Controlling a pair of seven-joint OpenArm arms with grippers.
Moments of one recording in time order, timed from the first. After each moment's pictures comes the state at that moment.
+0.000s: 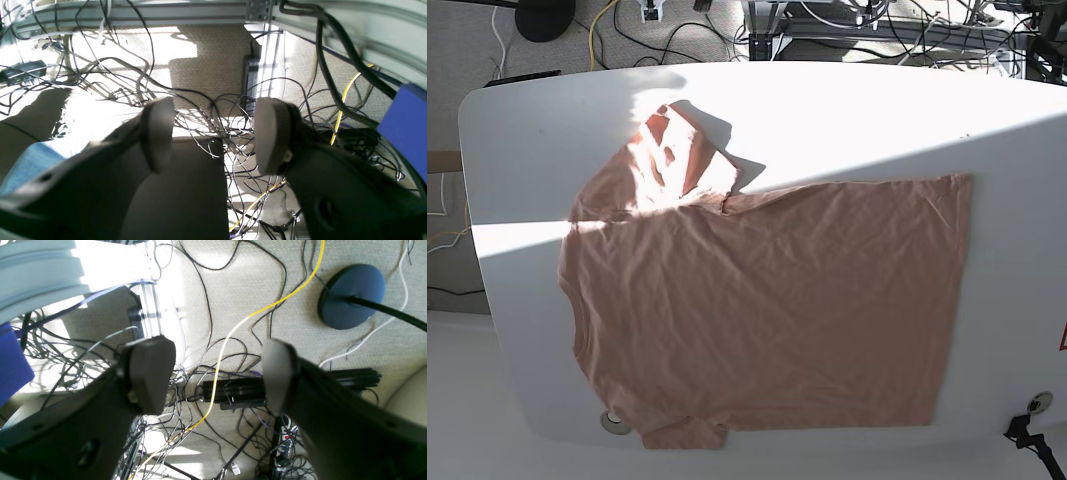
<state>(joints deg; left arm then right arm) 23.8 -2.8 -0.1 32.5 -1.1 -2.8 0.2 -24.8 3.6 0.8 30.5 2.0 1.1 4.7</state>
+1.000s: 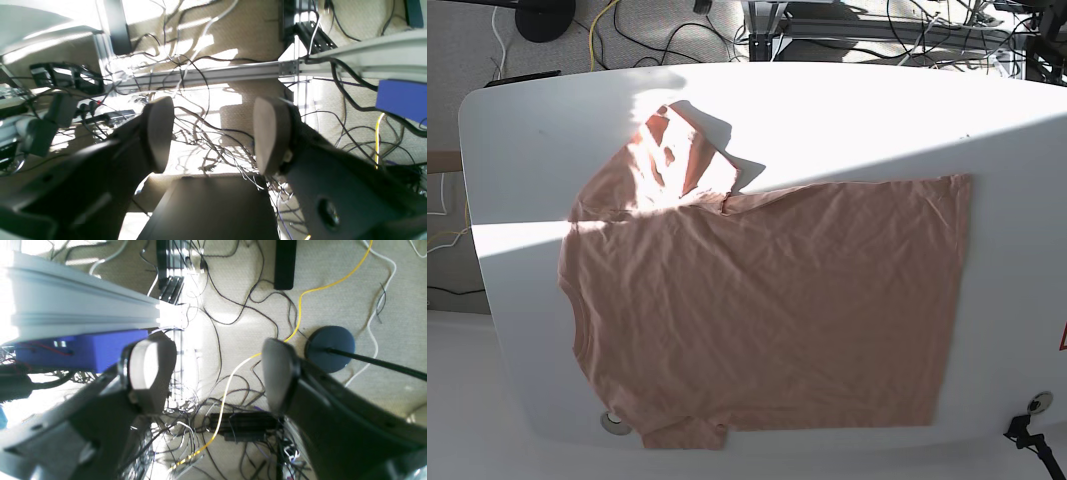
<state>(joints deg) 60.3 -9.5 -8.3 88.1 -1.0 -3.1 1.2 -63.0 3.5 0.5 93.9 2.1 1.3 -3.0</state>
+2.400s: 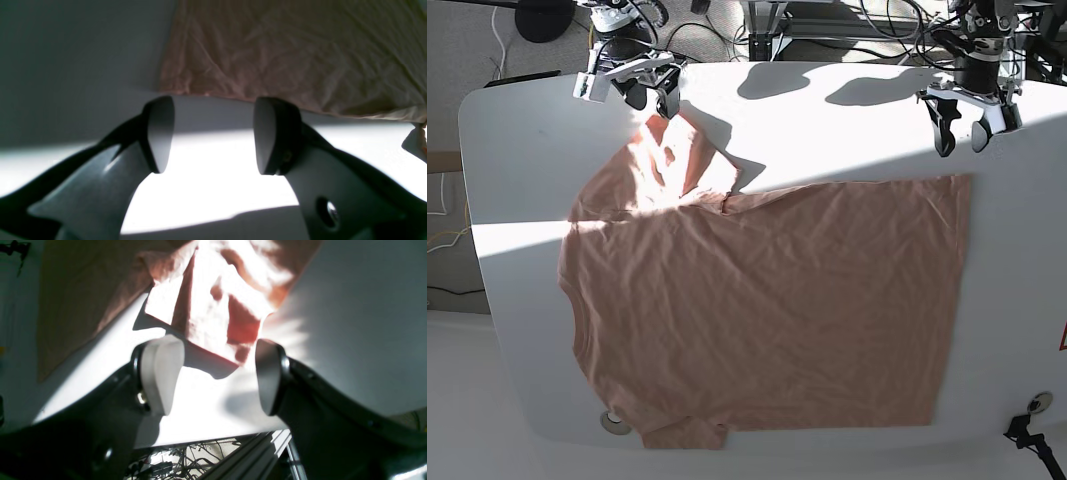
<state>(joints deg) 42.4 -16.0 -14.6 109.3 -30.9 -3.0 6.5 -45.7 8.2 0.8 112.2 42.3 0.2 -12.7</state>
